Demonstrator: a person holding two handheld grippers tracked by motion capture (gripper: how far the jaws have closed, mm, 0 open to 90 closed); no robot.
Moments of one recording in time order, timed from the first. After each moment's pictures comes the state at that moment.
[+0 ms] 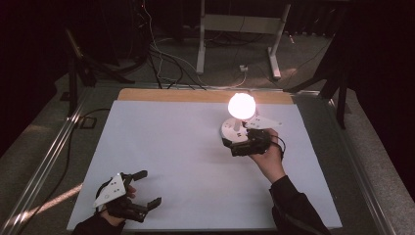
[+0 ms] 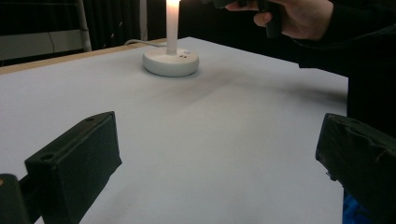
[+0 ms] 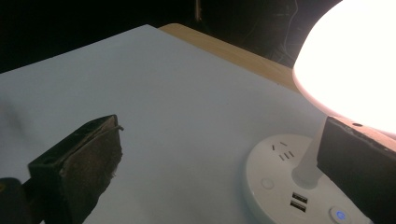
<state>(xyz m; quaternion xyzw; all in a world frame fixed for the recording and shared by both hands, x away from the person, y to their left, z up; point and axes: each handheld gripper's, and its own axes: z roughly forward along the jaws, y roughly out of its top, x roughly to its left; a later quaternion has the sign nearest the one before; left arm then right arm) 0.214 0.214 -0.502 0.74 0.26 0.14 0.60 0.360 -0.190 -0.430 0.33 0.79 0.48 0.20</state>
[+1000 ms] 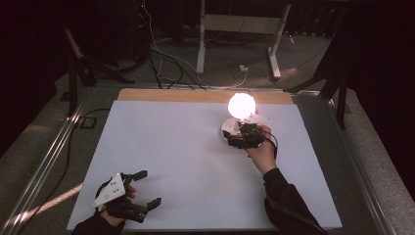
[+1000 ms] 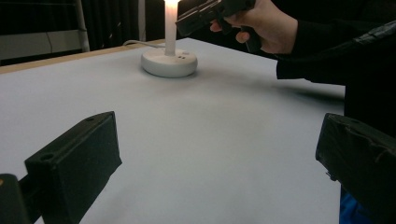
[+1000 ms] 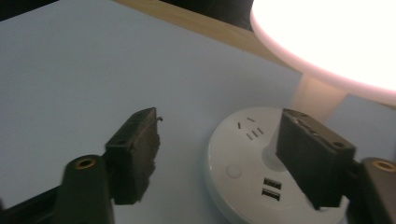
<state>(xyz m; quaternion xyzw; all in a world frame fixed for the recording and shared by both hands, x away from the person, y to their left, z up) 0.213 0.215 -0.502 0.74 0.26 0.14 0.60 0.393 -0.181 -0.459 0.40 0.78 0.42 0.22</state>
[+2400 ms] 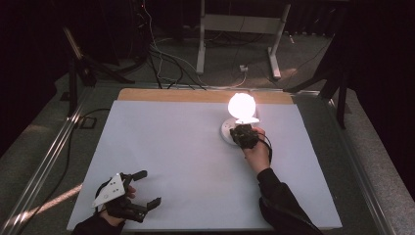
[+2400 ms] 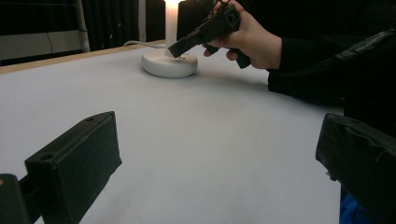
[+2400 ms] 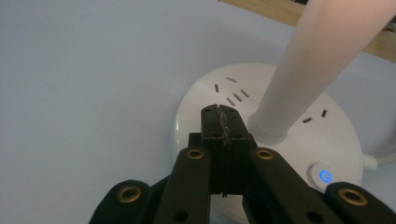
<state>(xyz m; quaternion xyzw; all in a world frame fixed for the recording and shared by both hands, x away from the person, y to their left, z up) 0.213 0.216 -0.502 0.74 0.26 0.14 0.60 0.413 -0.174 -0.496 0.45 0.79 0.35 0.23</state>
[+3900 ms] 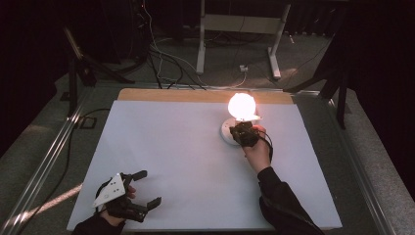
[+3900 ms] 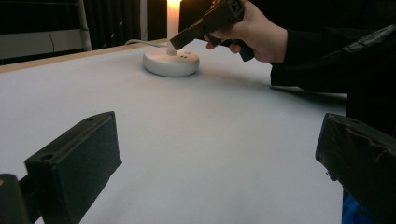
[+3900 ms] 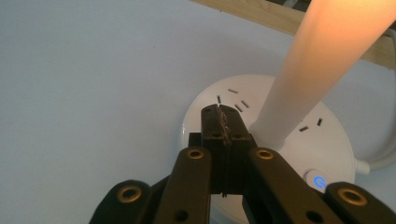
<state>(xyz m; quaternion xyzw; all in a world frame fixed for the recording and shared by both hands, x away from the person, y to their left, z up) 0.214 0.215 -0.503 0.74 0.26 0.14 0.60 0.412 -0.174 -0.483 0.45 0.79 0.36 0.22</state>
